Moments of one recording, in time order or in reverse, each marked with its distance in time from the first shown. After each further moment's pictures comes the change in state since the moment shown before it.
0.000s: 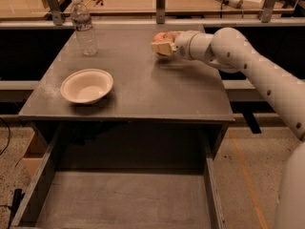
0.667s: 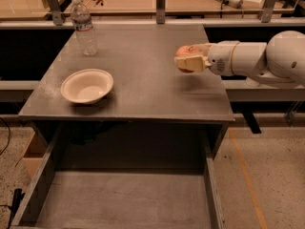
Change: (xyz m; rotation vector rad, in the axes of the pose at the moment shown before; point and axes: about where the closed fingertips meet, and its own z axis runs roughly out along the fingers) arm 0.004 0.056 -0.146 -0.138 0.068 0.041
